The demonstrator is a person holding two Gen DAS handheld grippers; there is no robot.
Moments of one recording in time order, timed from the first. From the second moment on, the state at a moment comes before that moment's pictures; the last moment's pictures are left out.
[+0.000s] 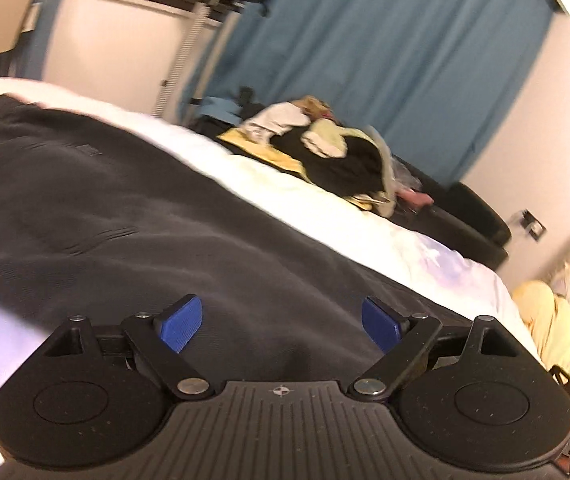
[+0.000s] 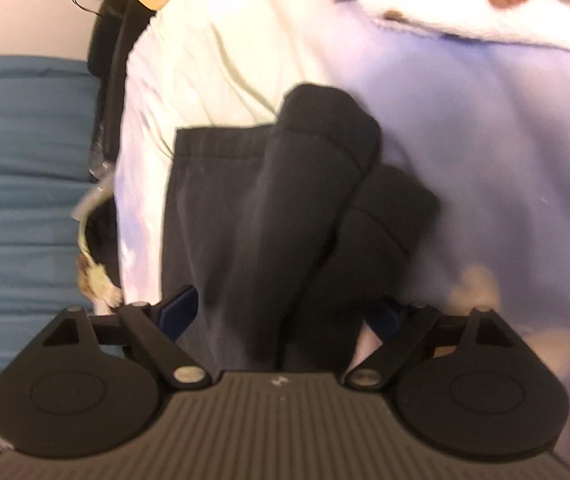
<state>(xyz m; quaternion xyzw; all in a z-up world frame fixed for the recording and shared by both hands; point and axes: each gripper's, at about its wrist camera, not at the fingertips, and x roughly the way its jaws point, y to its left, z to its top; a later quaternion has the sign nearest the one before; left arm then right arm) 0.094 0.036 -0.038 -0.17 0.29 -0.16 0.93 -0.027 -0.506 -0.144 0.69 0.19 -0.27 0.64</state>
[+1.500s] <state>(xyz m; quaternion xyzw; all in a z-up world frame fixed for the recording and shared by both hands) 0.105 0.043 -0.049 -0.11 0.24 -0.15 0.95 0.058 -0.367 0.011 0.24 0.06 -0.07 0.97</state>
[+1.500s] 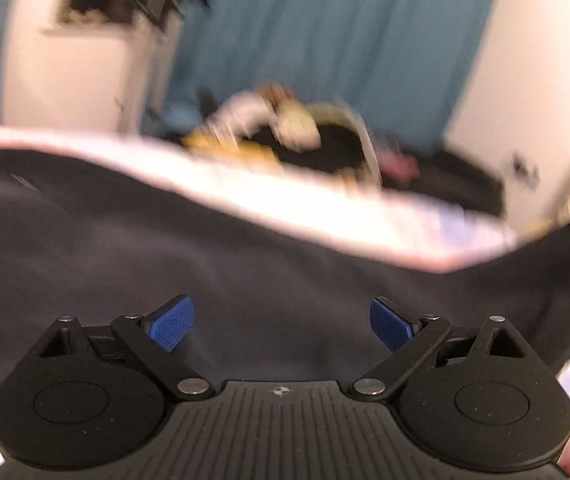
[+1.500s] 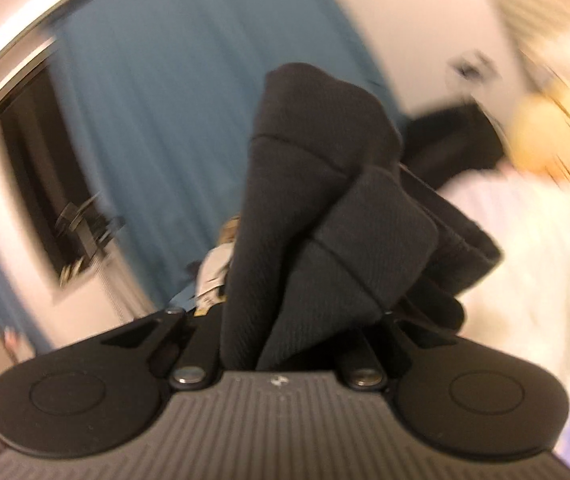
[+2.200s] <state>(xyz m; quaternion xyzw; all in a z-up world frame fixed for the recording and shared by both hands) 0.103 0.132 -0.038 -0.20 0.16 -0.10 0.96 0.135 -0.071 -0.081 -0.07 0.27 0.23 0.93</state>
